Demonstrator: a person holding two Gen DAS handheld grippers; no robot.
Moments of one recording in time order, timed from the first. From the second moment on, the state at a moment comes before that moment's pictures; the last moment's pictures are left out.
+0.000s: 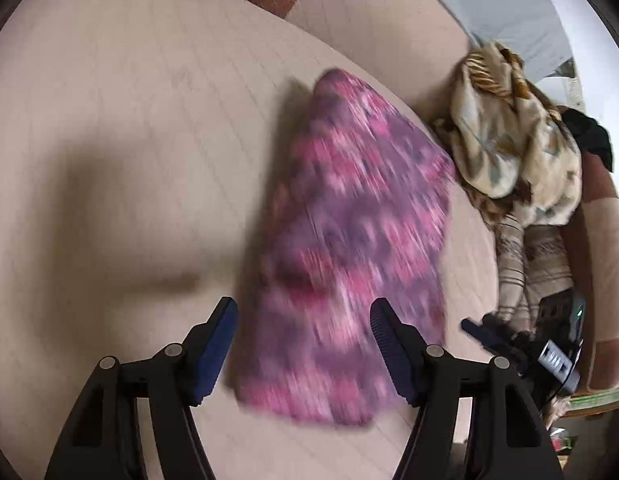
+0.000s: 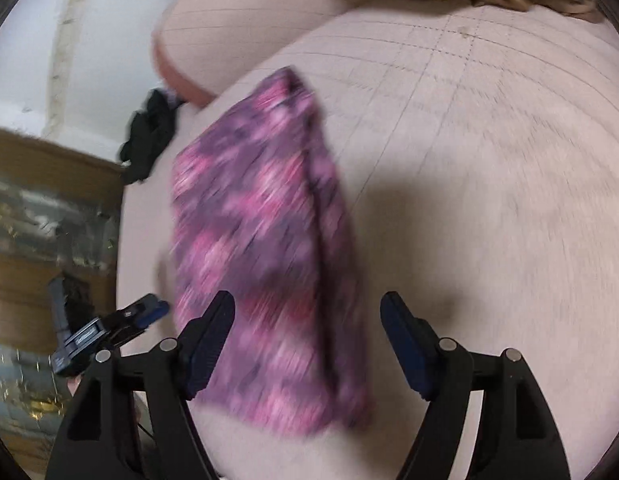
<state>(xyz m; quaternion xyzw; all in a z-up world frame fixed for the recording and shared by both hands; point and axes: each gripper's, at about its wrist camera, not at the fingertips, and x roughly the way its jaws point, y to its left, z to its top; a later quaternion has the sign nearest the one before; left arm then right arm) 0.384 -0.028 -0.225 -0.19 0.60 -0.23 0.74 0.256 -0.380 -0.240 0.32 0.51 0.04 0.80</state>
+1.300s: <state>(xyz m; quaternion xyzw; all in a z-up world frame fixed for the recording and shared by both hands) 0.358 -0.039 -0.262 -0.22 0.60 -0.24 0.73 0.221 -0.341 -0.282 0.31 0.56 0.00 0.77</state>
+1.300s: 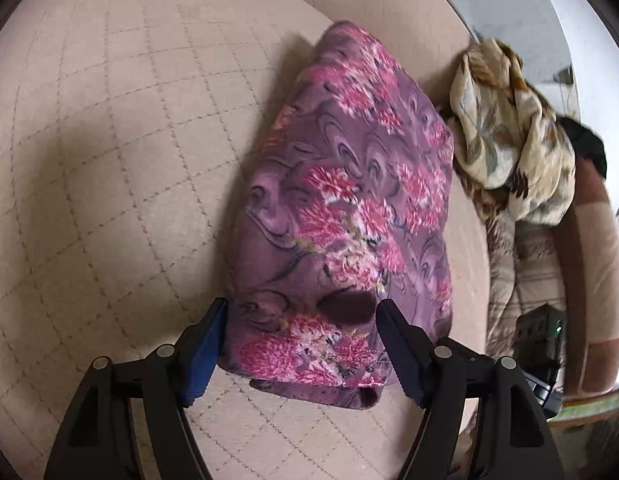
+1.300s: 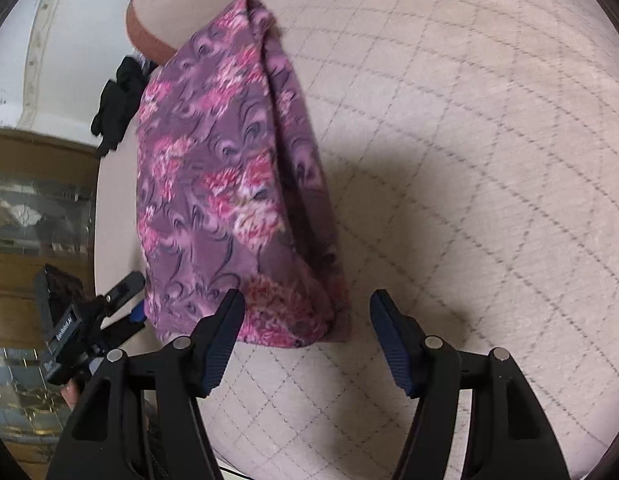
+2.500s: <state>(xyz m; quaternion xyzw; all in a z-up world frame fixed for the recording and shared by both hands) 0.358 -0.050 -0.262 -0.20 0.59 -0.23 0.75 0.233 -0.309 -0.285 0.23 0.58 -0.01 0.78</state>
